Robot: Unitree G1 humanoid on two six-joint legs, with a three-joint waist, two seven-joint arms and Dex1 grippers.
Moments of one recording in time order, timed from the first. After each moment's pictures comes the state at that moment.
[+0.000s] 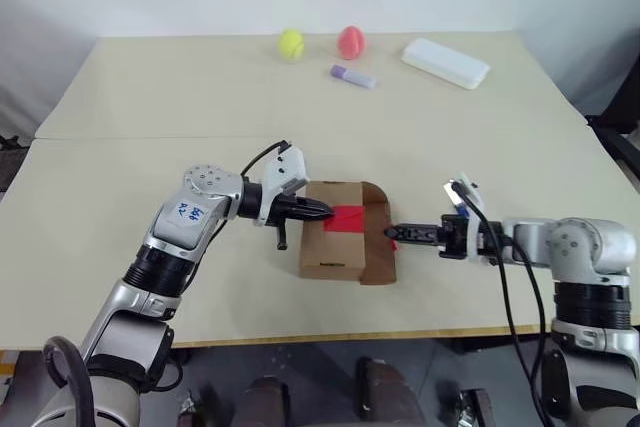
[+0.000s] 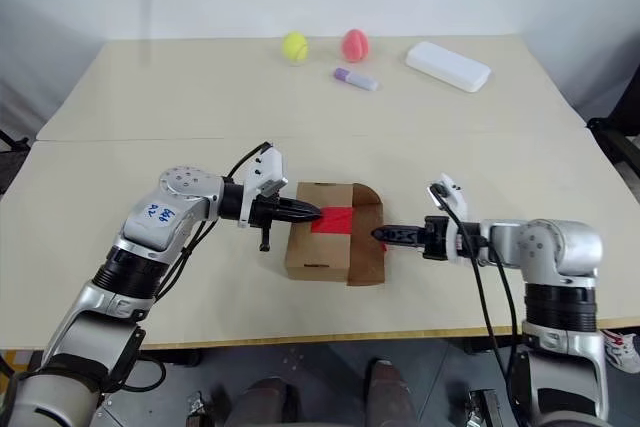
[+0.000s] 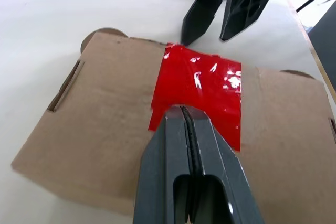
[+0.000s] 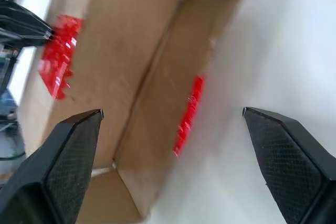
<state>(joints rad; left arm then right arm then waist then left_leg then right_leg) -0.75 0.50 -0.25 0.12 -0.23 0.53 -1.08 -0.58 -0.52 -0.18 0.05 0.69 1.43 0.76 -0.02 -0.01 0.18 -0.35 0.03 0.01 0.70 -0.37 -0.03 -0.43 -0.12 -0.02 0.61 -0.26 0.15</state>
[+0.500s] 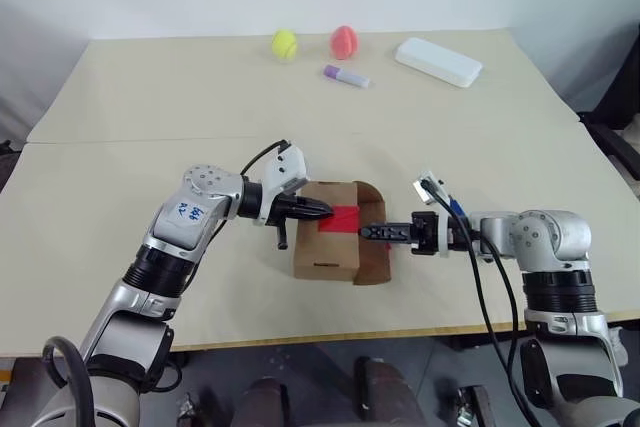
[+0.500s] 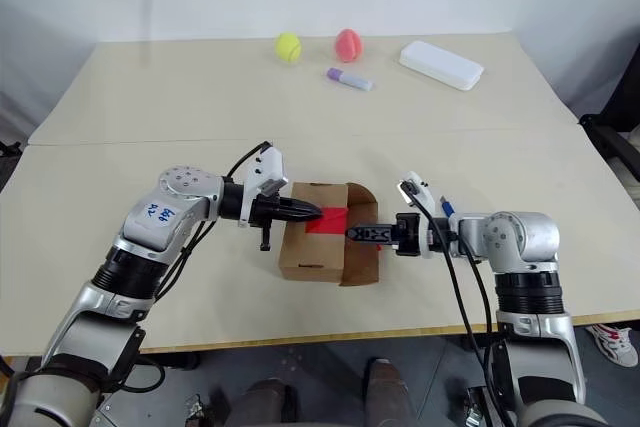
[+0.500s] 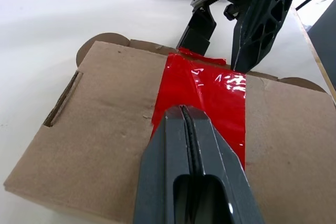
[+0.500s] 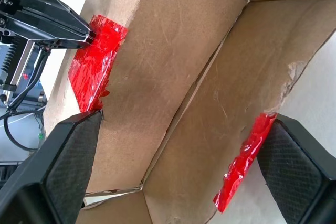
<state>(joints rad) -0.75 0.50 -0.25 0.11 -0.23 0.54 -1.07 -0.63 -0.47 -0.08 0.10 0.69 1.38 0.80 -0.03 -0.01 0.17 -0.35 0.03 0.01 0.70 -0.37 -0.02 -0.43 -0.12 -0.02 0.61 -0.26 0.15</state>
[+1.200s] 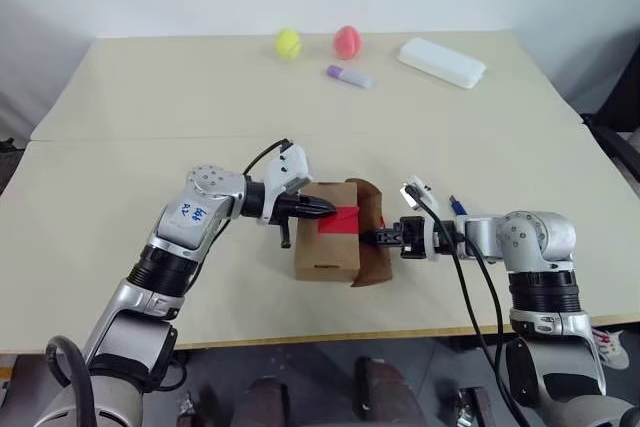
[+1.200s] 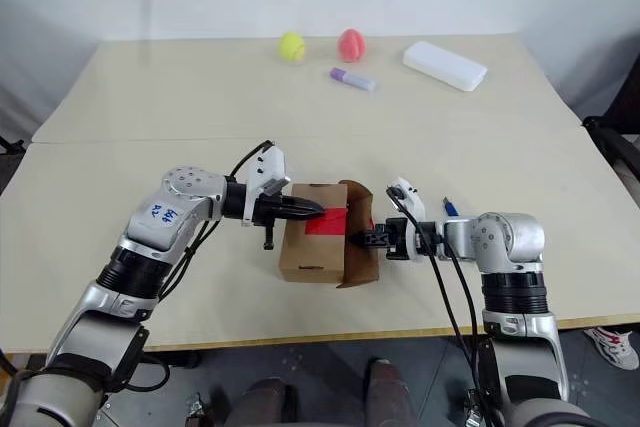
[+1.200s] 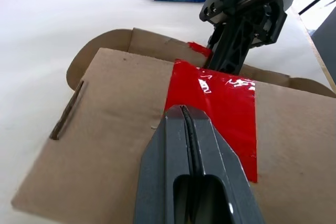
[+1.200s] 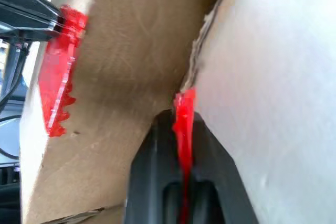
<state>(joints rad) -0.76 0.48 -0.25 0.14 -0.23 0.50 -1.06 -0.64 -0.40 -0.15 0.07 0.69 1.50 0.61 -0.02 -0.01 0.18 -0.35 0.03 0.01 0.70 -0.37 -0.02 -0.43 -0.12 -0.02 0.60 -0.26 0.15</state>
